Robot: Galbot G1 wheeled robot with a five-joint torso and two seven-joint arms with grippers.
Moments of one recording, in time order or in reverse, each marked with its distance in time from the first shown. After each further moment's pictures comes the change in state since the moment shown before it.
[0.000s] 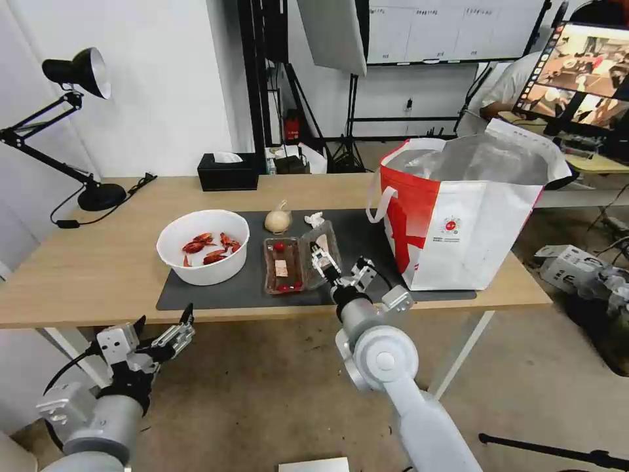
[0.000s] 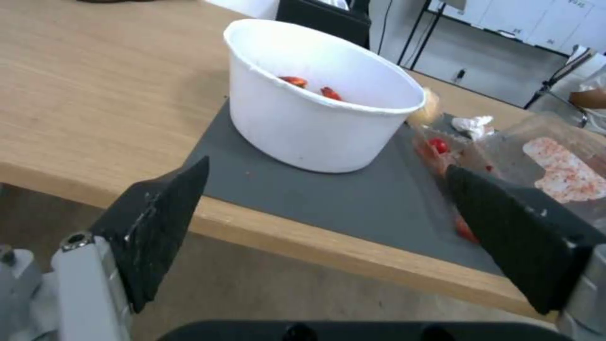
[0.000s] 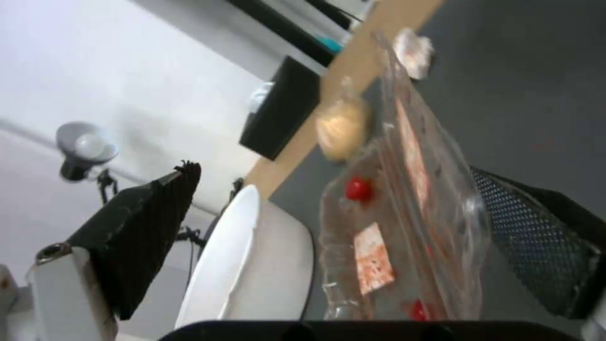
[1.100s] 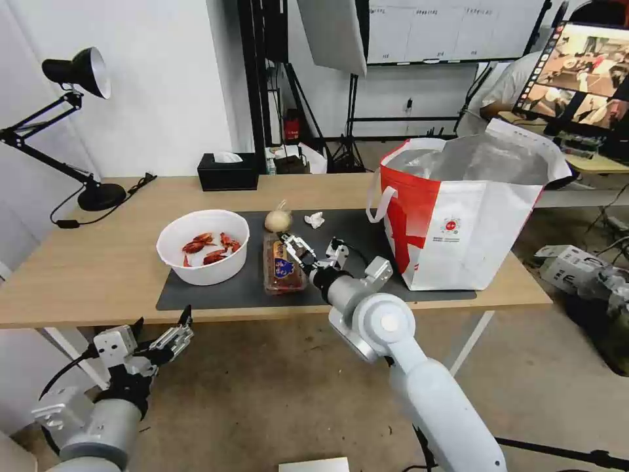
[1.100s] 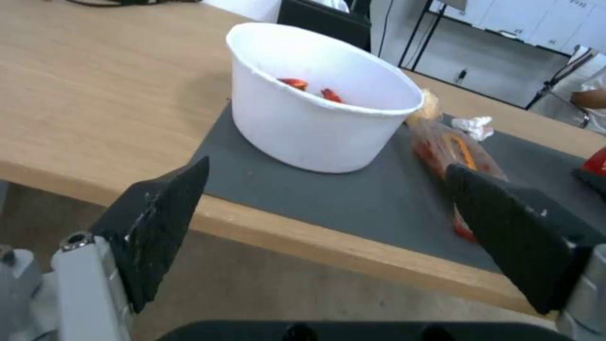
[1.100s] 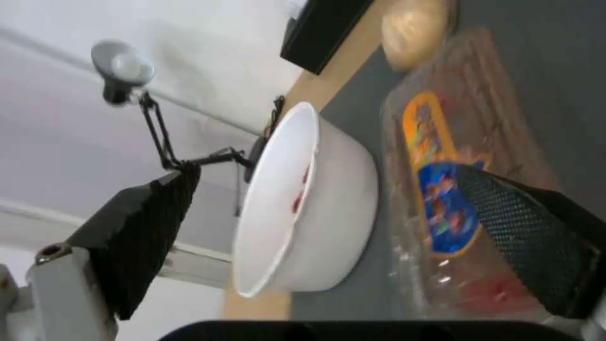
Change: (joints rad) left arm 0.024 -0.002 -0.003 -0.022 0.004 -0.008 -0.002; right arm 0.162 -0.084 -0.044 -0.065 0.251 -0.157 -0.040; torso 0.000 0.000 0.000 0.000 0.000
